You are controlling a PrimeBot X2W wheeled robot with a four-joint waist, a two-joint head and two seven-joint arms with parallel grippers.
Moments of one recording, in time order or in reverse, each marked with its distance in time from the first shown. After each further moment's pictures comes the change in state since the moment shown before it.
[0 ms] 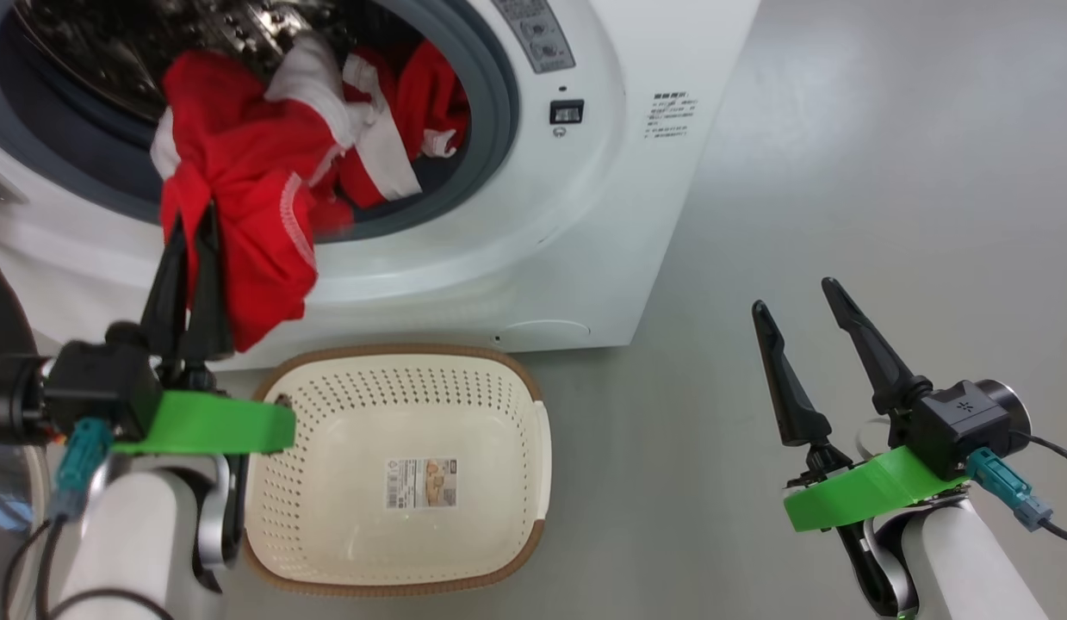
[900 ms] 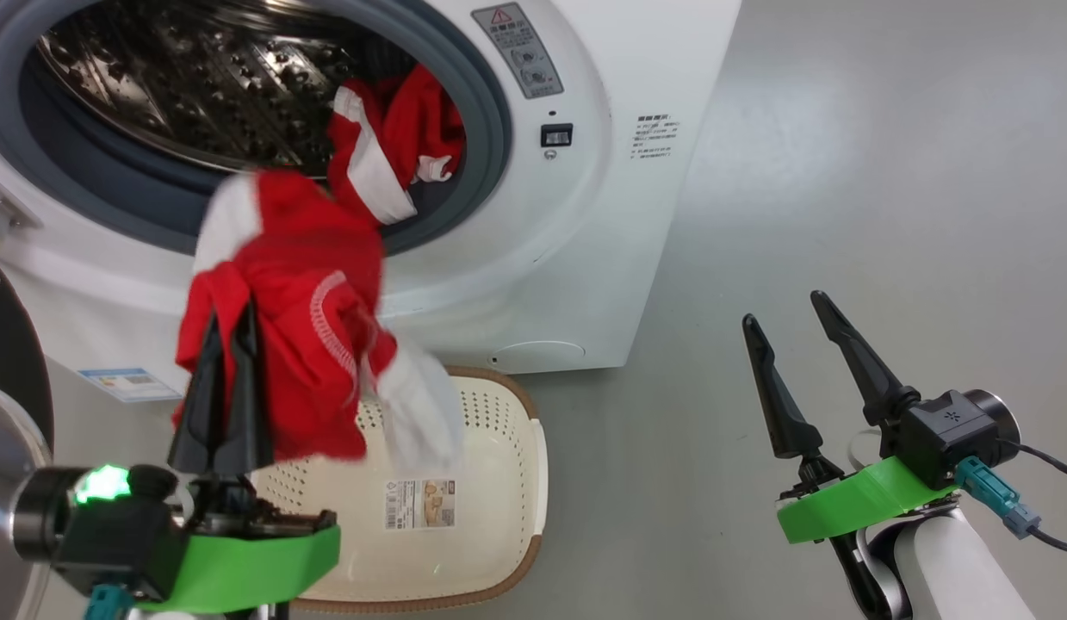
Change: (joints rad) left arm 0.290 -0.041 -0.032 -0.368 0.000 0.055 0.002; right arm 0.016 0.001 0.018 0.008 0.000 0.000 0.000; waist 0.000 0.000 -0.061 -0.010
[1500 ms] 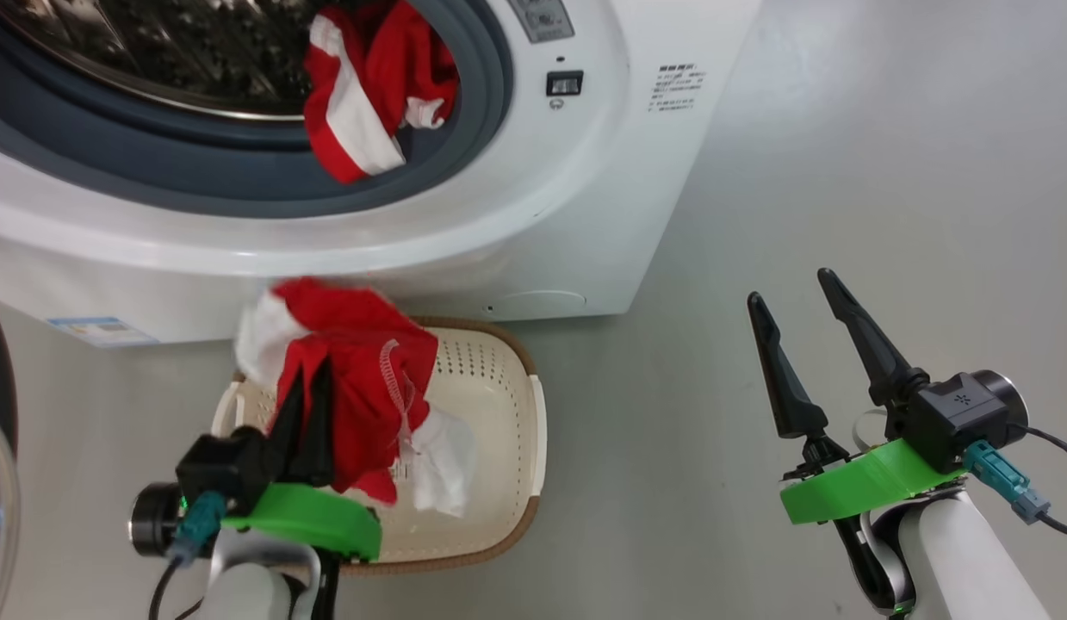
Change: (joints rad) left arm -0.115 -0.048 -0.057 0.499 -0.108 -0.048 0.004; right arm -0.030 0.000 -0.008 -0.007 -0.002 0.000 0.000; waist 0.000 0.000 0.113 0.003
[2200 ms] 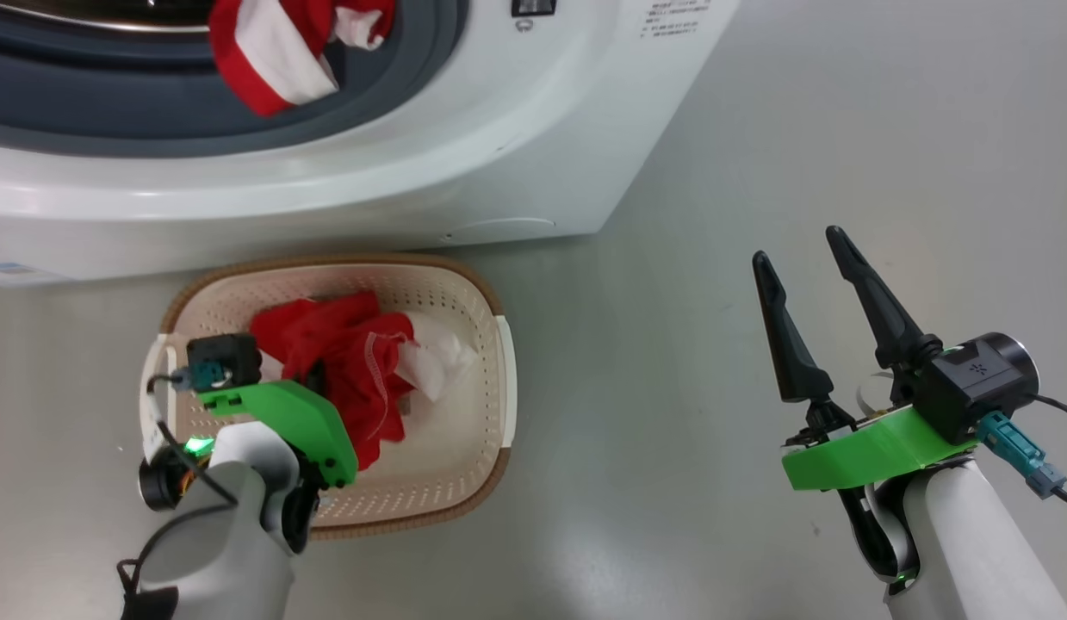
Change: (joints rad) left arm -0.425 -0.030 -0.007 0.739 -0.174 -0.096 0.206; right arm -0.057 0.000 -0.007 -0.015 -0.001 0.000 0.000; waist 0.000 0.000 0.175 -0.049
